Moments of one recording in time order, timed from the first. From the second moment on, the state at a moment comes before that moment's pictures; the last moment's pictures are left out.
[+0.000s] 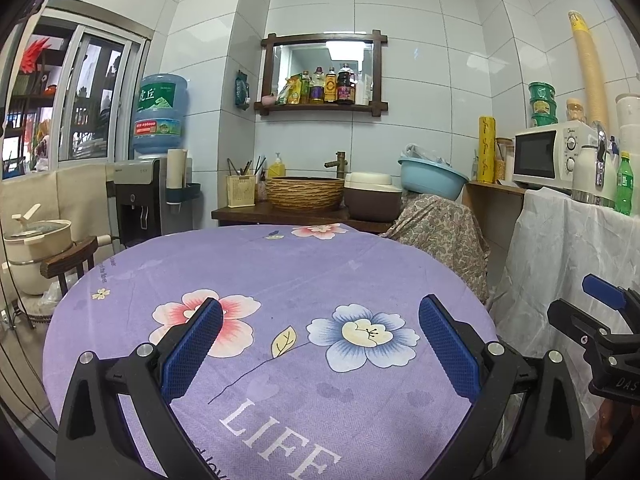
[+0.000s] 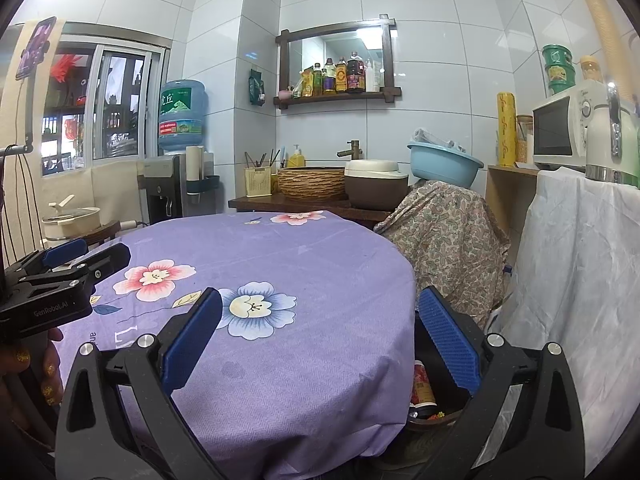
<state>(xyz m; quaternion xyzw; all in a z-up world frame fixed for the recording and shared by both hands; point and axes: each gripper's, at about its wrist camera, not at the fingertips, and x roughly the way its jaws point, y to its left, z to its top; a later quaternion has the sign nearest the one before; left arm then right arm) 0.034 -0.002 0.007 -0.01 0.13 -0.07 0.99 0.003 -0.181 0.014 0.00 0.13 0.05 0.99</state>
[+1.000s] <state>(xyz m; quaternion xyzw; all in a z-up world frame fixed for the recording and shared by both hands) 0.033 -0.006 0.009 0.00 0.12 -0.08 0.99 0.005 -0.180 0.010 0.01 0.13 0.04 0.99</state>
